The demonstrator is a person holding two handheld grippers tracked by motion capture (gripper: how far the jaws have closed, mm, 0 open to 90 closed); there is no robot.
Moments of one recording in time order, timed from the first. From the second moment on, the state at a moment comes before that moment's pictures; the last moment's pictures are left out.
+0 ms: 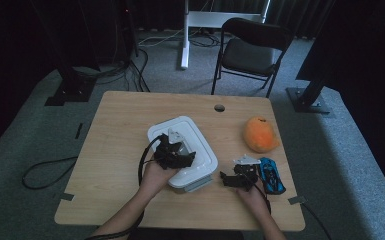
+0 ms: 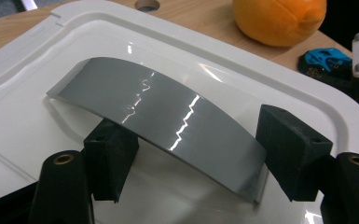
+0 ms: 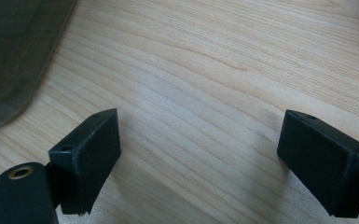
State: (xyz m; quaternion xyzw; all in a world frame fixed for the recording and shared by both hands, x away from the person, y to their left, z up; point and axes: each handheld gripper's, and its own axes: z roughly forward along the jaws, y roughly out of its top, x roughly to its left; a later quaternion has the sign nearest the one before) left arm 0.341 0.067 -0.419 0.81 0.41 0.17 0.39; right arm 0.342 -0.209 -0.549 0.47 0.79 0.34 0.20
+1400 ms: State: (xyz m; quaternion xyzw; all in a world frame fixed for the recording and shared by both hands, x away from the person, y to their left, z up) left arm 0.329 0.082 -0.407 0.80 0.38 0.14 0.45; right arm 0.342 -0.209 -0.549 0.47 0.79 0.34 0.20
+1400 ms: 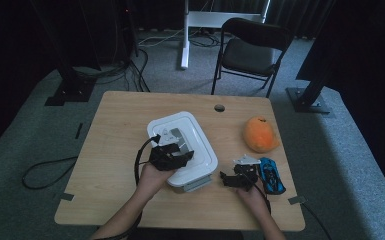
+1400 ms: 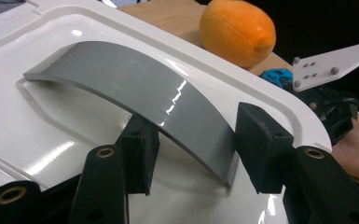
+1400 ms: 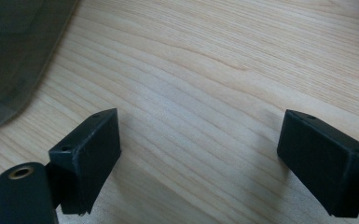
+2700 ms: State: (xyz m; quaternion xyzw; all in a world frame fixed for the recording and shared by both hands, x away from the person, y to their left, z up) left arm 0.313 0.129 -0.377 0.79 0.37 0.16 0.46; right arm 0.342 -0.209 -0.549 0.47 0.79 0.34 0.20
